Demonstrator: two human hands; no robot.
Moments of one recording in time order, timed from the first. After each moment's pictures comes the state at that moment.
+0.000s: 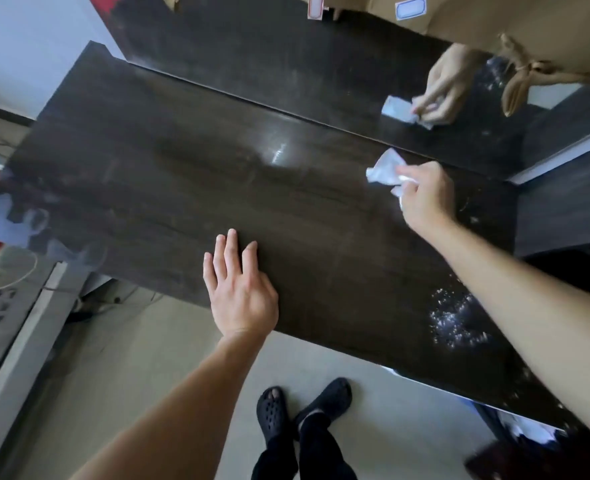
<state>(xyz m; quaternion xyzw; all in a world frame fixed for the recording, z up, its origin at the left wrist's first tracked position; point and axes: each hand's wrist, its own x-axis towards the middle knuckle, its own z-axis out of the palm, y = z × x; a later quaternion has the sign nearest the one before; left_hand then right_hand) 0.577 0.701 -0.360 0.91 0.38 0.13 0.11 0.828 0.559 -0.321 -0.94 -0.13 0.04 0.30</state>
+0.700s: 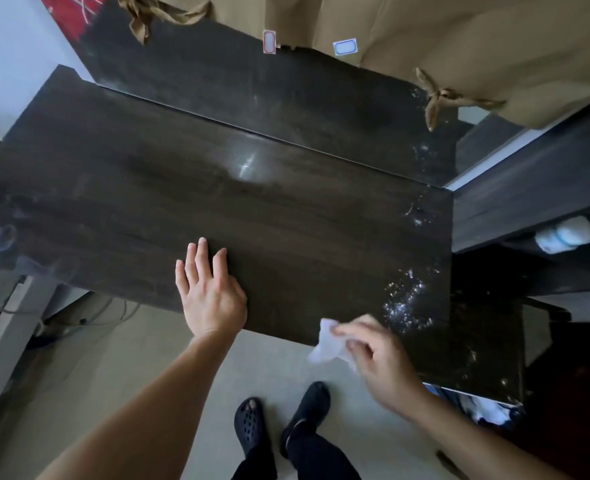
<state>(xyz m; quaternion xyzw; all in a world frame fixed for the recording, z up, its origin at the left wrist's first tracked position) 0.575 0.702 -0.353 0.91 0.37 0.09 0.13 0.621 0.450 -0.300 -0.87 -0.27 0.21 0.35</state>
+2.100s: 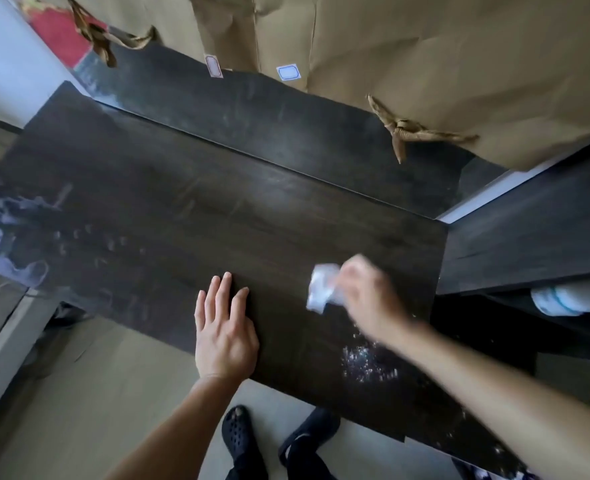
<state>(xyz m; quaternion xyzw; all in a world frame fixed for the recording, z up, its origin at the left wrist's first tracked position) 0.606 0.610 -0.349 0.93 0.33 0.08 0.13 0.792 0.454 -0.321 -0.87 -0.38 0.14 0.29</state>
